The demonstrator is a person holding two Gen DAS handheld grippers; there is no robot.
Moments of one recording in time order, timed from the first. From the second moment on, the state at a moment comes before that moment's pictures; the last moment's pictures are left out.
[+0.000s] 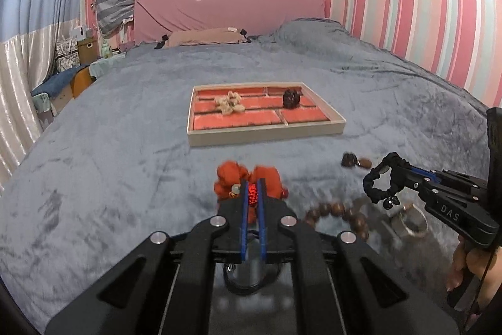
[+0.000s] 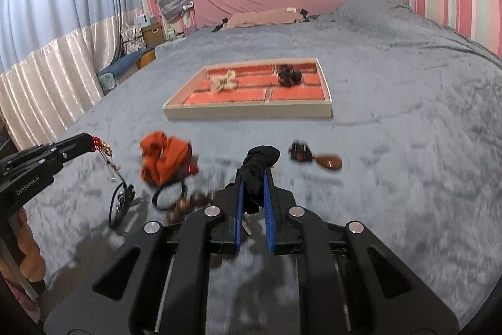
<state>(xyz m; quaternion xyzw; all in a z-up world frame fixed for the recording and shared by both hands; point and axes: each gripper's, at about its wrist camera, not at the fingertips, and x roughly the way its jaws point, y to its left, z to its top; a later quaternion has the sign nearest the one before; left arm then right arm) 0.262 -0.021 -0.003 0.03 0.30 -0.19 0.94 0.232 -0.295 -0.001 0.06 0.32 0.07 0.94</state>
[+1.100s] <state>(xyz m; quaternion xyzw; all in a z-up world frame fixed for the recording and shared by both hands) 0.332 0.013 0.017 -0.06 0.34 -0.25 0.90 0.306 -0.306 -0.003 0.07 0.32 0.07 0.94</state>
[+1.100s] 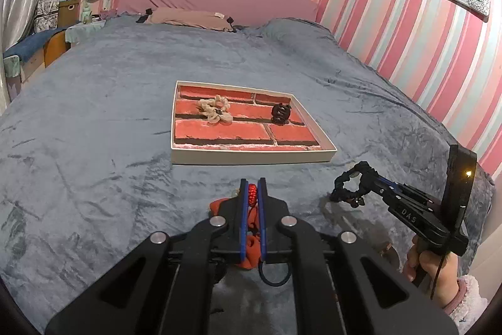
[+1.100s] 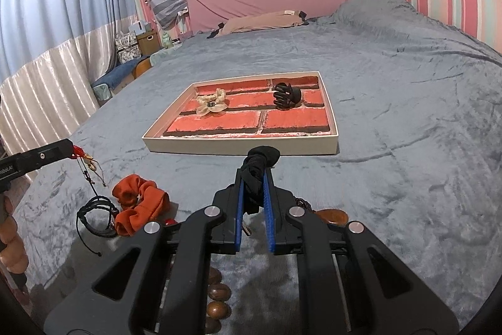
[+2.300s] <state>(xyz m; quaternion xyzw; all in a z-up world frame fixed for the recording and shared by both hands) 0.465 -0.082 0.056 0.07 0.28 -0.17 0.94 0.434 -0.322 0.049 0.04 0.29 0.04 0.96</state>
